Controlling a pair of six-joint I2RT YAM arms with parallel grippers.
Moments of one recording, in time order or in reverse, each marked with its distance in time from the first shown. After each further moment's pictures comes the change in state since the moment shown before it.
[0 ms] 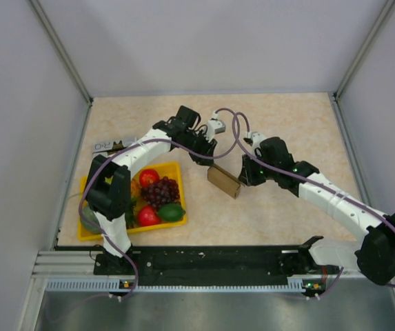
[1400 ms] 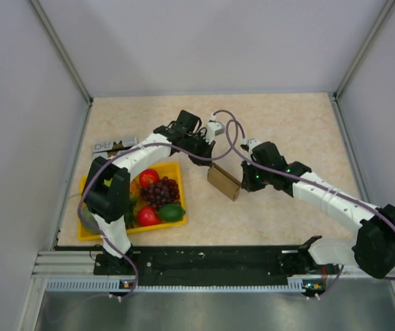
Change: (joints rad) left arm -0.021 -0.017 -0.062 0.072 -0.092 -0.087; right arm 0.048 0.052 -0.013 -0.068 0.079 0.020
